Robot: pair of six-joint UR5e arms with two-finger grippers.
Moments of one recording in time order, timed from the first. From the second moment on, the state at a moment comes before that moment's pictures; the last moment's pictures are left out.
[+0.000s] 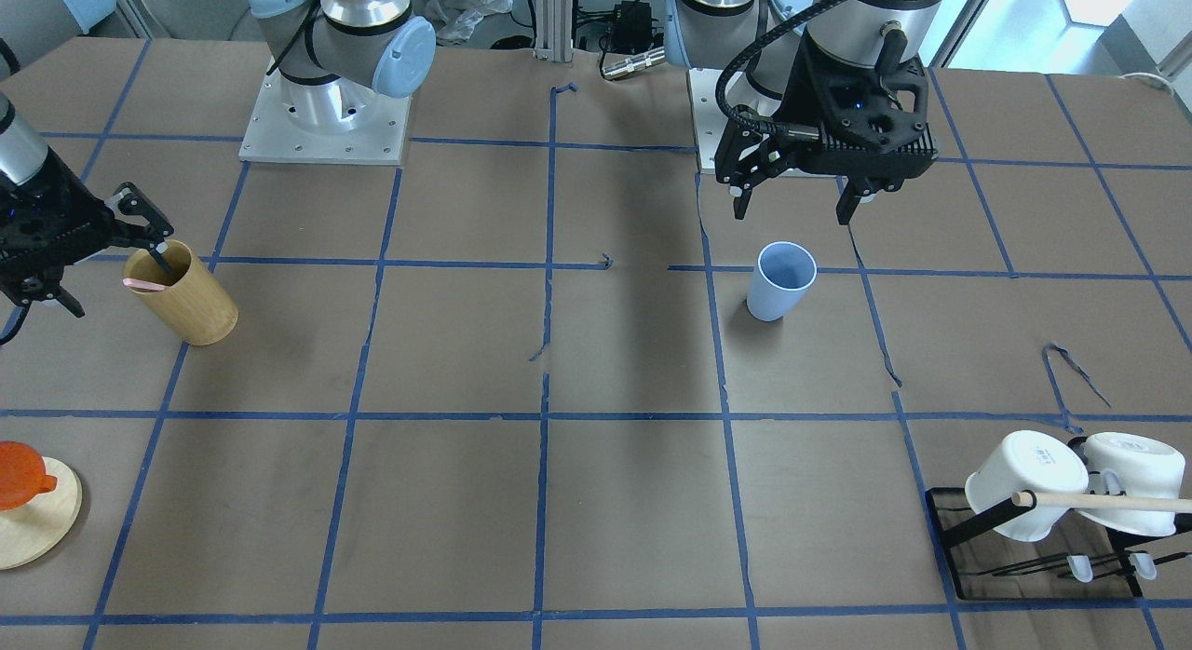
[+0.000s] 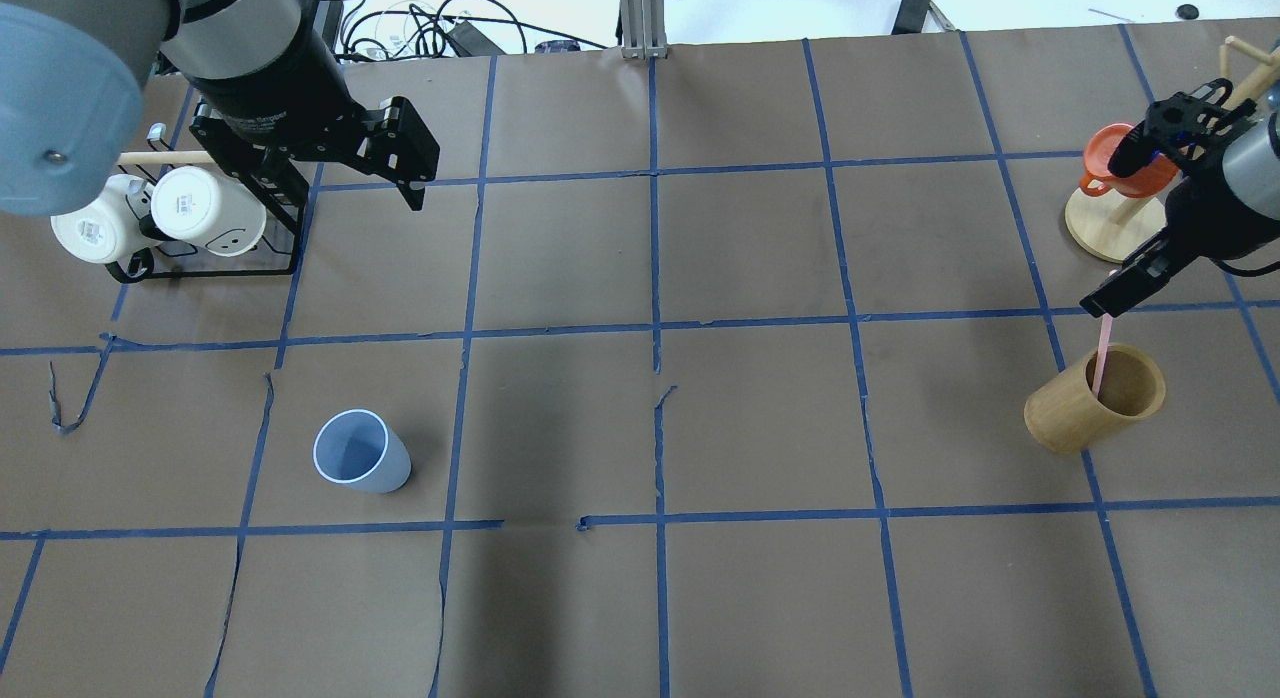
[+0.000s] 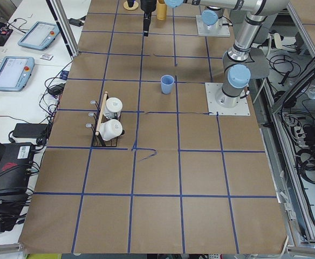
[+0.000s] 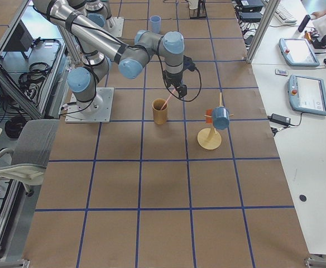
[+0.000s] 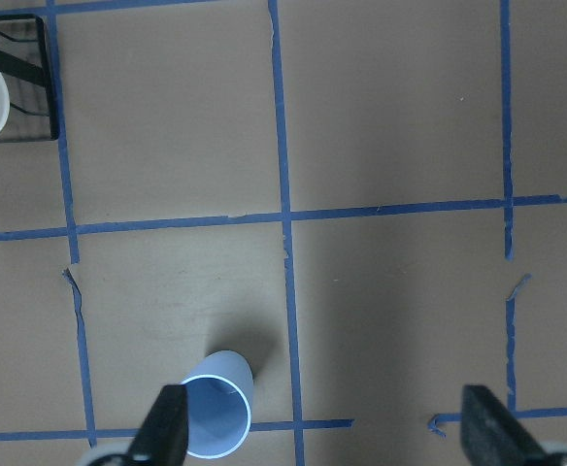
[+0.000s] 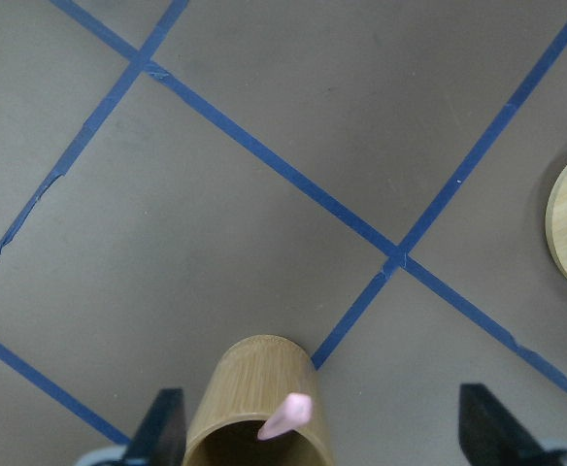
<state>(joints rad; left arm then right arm) -1.64 -1.57 -1.52 -1.55 1.60 -0.01 1.10 -1.60 1.96 -2.00 -1.47 -1.13</state>
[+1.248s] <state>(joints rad) -1.57 -1.57 -1.65 -1.57 1.60 0.01 1.10 -1.61 1.96 -1.94 -1.47 -1.07</state>
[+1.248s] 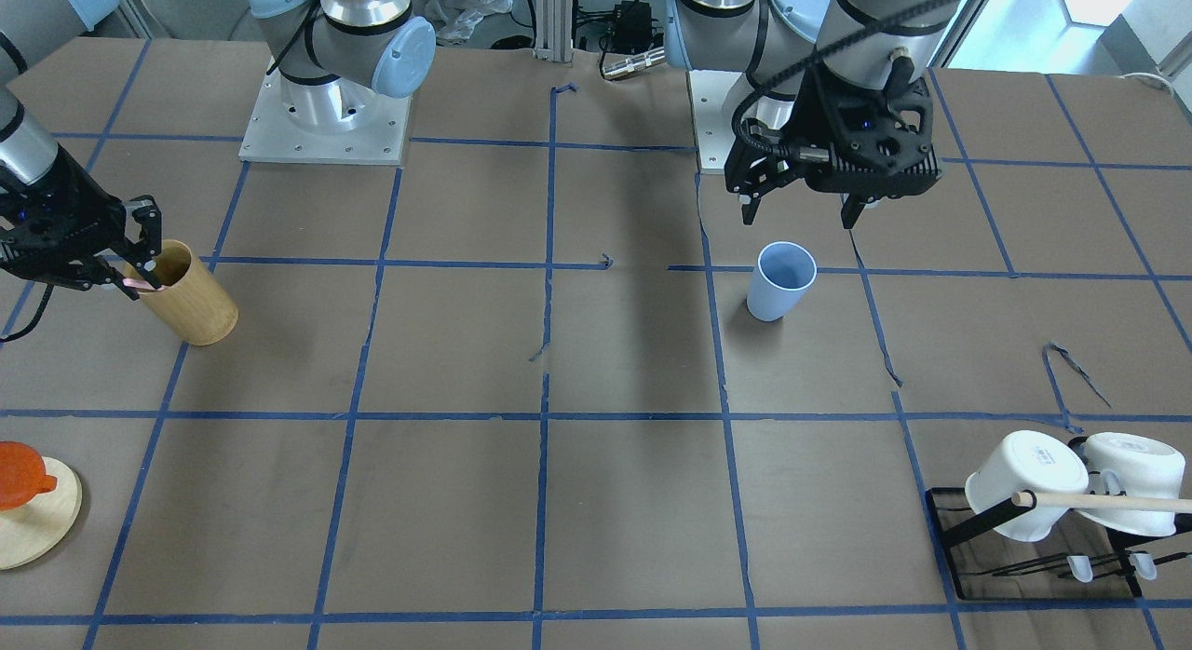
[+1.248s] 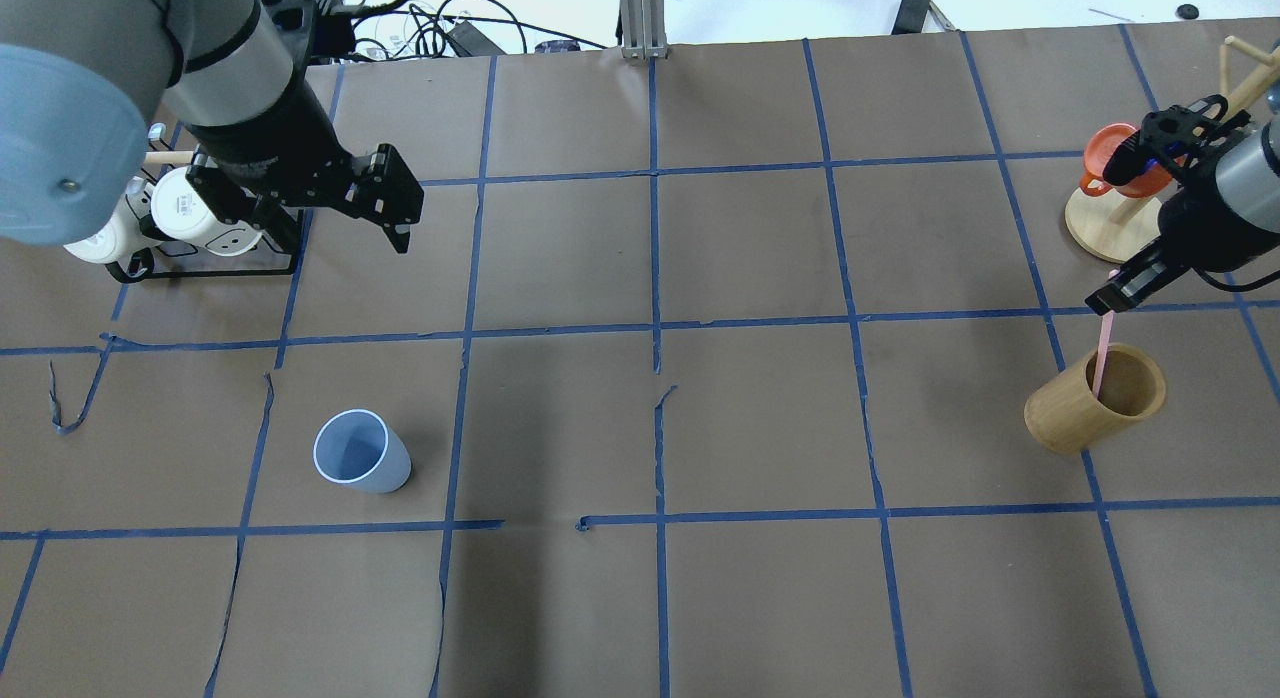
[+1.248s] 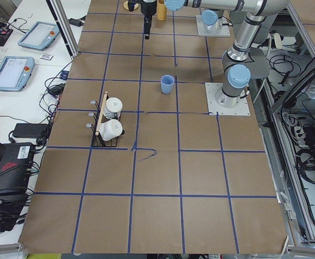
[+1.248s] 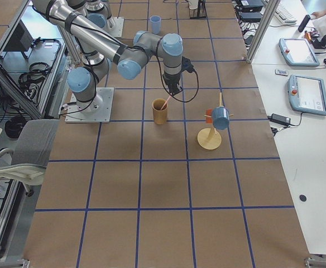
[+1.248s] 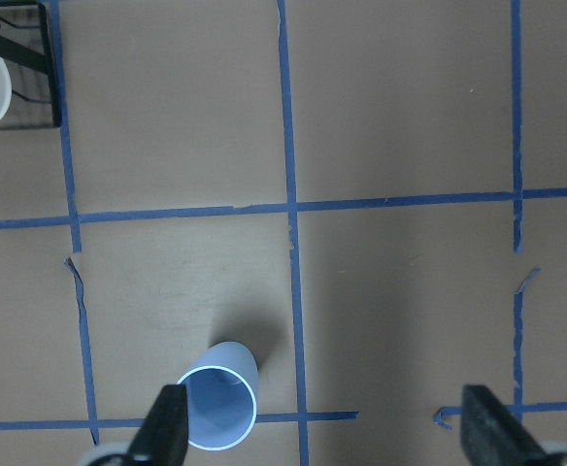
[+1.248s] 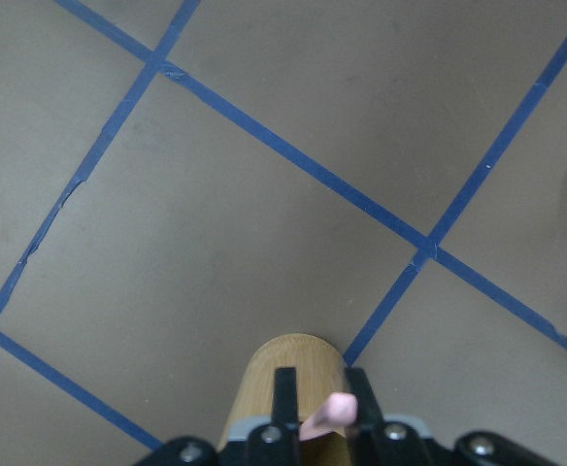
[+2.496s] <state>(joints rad) -1.49 -1.63 -2.13 -1.19 1.61 0.15 1.10 -1.61 1.71 -1.68 -1.41 -0.93</state>
